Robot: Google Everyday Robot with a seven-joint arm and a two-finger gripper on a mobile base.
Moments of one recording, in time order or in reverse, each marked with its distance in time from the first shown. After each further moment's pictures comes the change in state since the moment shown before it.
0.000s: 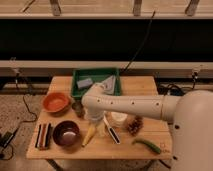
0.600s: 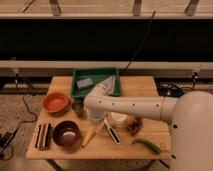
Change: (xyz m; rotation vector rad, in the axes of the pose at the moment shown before) arm 0.007 0.001 0.015 0.001 -0.013 0.010
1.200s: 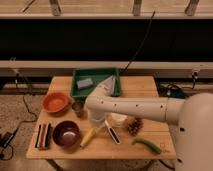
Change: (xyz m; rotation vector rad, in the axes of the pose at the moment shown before) arm -0.009 0.007 -0.025 0.031 -0.010 -0.023
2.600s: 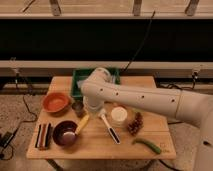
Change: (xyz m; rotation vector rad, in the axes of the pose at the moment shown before) arm -0.006 -0.032 -0.097 0.133 0.059 -0.047
